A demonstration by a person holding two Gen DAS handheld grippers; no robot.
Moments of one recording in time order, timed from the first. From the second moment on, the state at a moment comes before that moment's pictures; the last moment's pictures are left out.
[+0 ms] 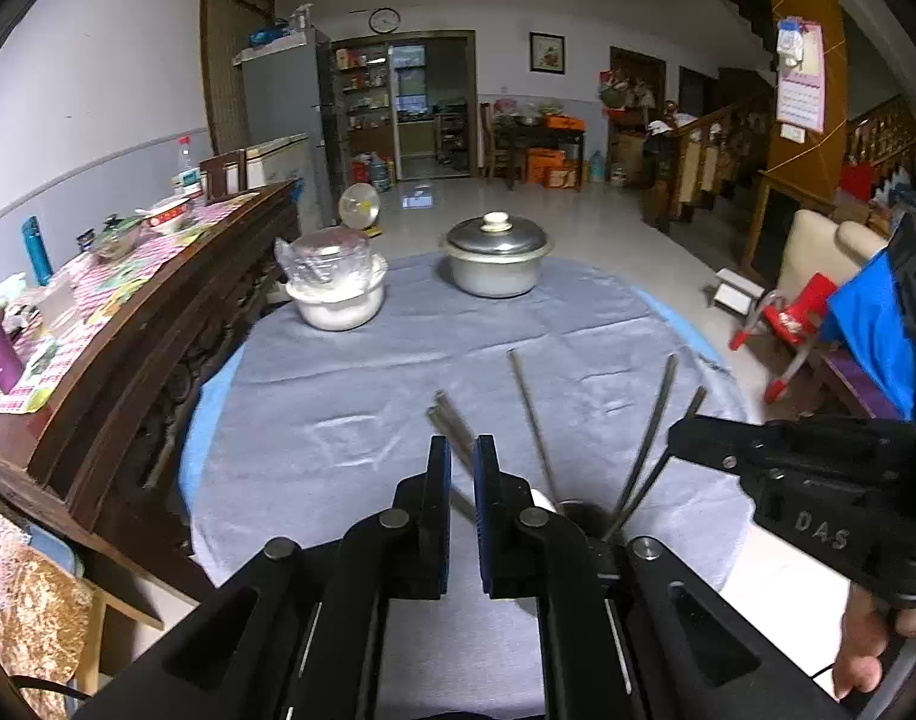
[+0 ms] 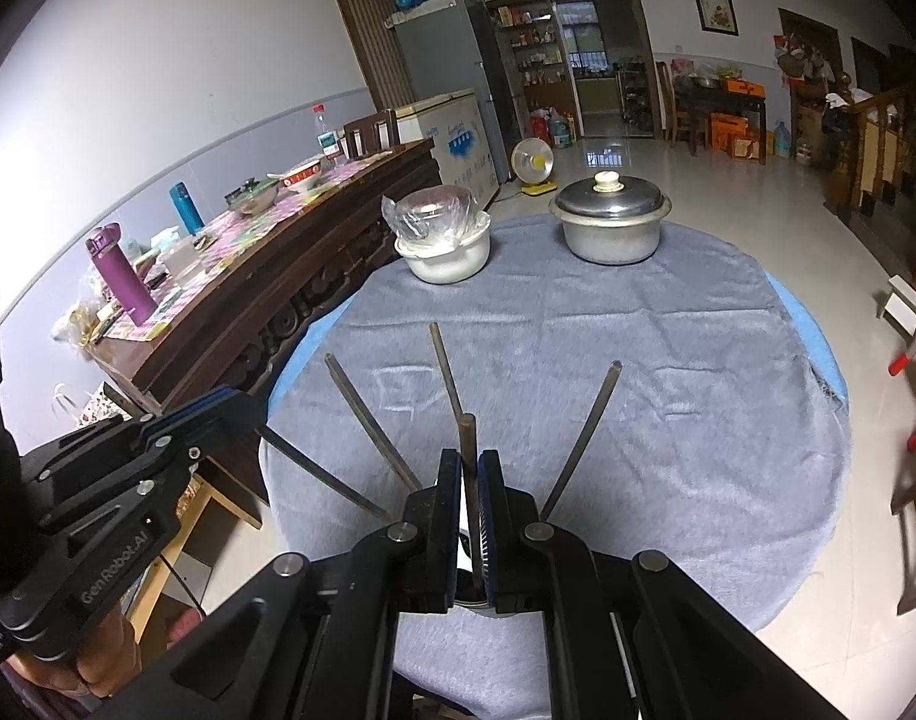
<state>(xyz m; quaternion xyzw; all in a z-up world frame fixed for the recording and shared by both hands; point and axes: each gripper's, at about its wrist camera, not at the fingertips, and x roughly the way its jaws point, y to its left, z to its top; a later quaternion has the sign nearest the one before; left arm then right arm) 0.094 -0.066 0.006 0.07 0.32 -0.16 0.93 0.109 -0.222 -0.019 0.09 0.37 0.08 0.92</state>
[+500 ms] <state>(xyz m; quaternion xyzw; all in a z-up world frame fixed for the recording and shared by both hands) 0.092 -0.038 -0.011 0.09 0.31 -0.07 0.95 0.102 -0.220 -0.019 0.11 0.35 0.08 0.93</state>
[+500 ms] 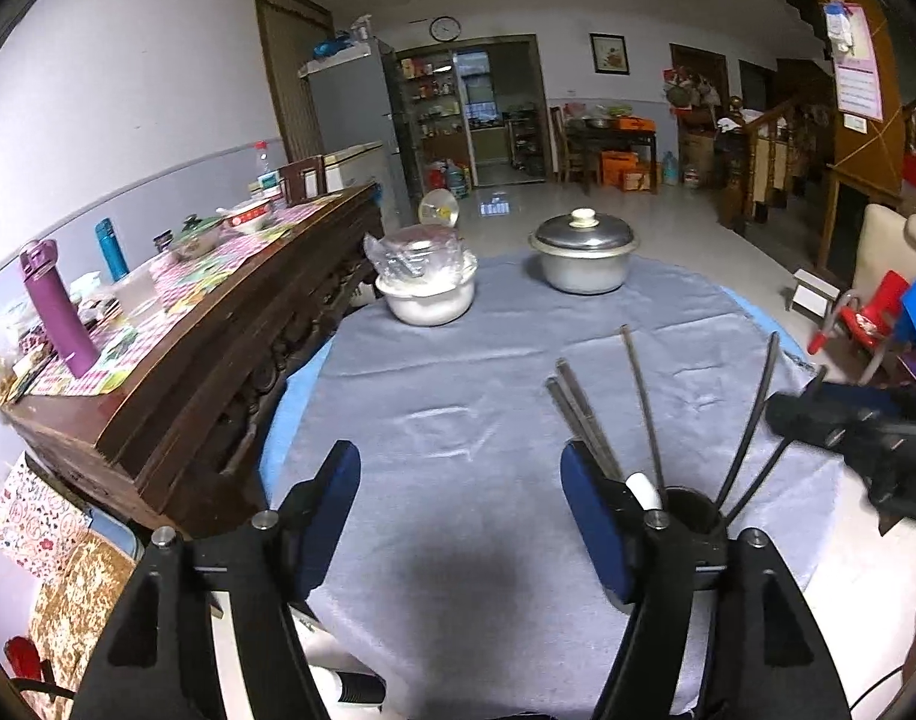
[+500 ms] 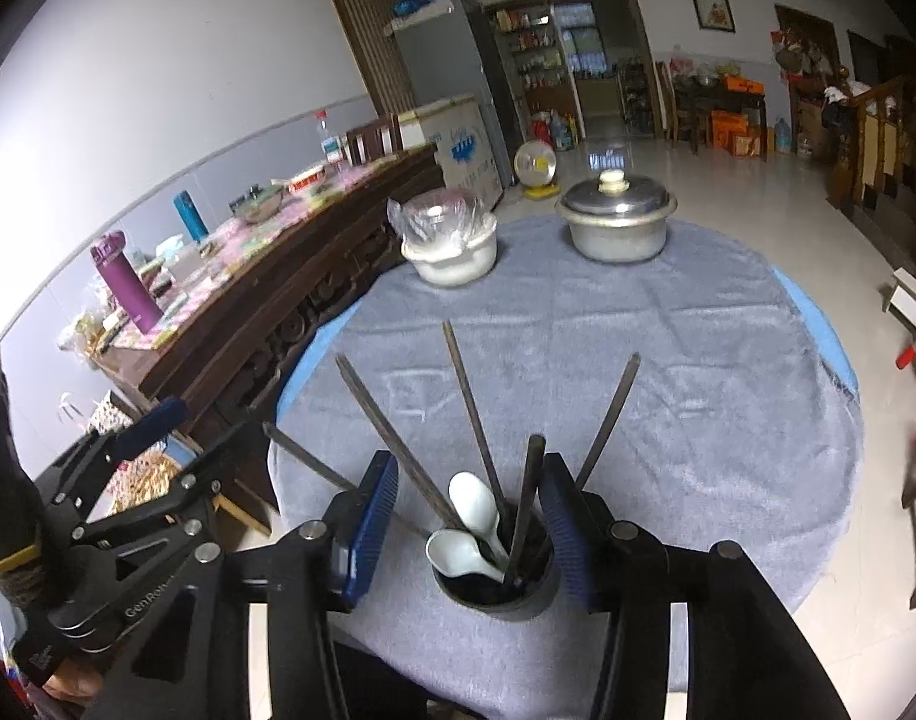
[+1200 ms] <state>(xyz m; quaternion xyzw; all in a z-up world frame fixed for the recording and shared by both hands) 0.074 -0.007 -0.003 0.06 0.30 -0.01 0.95 0.052 -0.233 -0.005 0.15 0.30 0.08 0.94</state>
